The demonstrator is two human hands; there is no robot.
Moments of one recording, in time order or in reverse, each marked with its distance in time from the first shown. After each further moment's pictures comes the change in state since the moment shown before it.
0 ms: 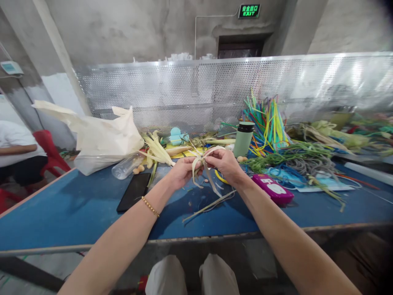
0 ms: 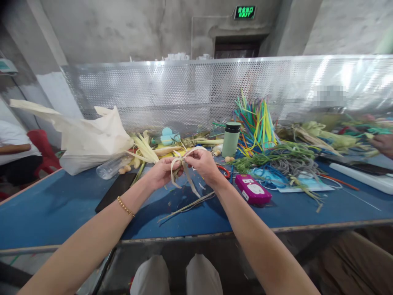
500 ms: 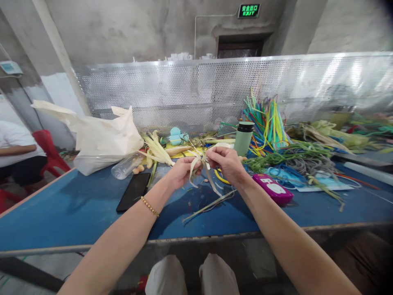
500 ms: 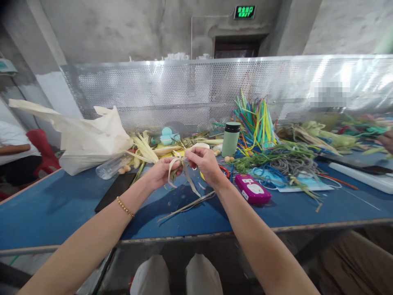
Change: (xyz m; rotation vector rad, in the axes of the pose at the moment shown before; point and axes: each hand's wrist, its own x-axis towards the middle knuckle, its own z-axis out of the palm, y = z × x) left_hand -0.005 0.005 0.005 0.027 0.013 -0.024; right_hand -0.006 -0.008 -0.002 0.028 -0.042 -0.077
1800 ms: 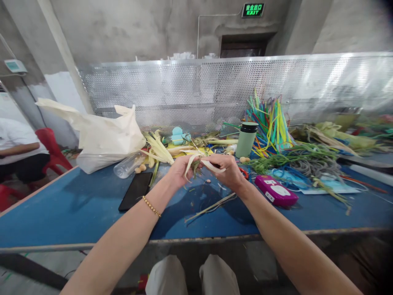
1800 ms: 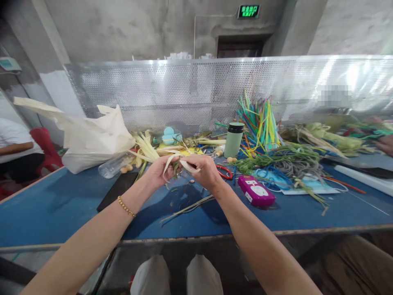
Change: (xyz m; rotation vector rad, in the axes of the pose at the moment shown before) left_hand 0.007 0.010 0.000 -0.244 0.192 -0.109; right_hand -0.004 0.015 0.001 -0.630 -0.152 -0.423
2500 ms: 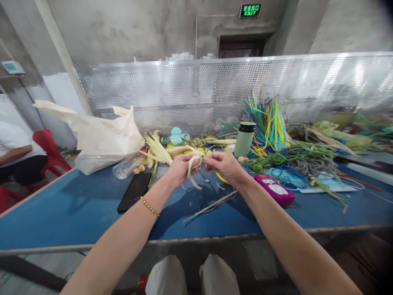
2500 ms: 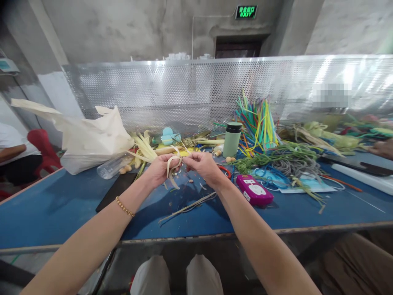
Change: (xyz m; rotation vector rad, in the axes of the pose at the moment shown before) left_hand -0.003 -0.005 -0.005 0.224 -0.111 0.221; right_hand 0.005 0.004 -0.007 0.473 -0.012 0.477
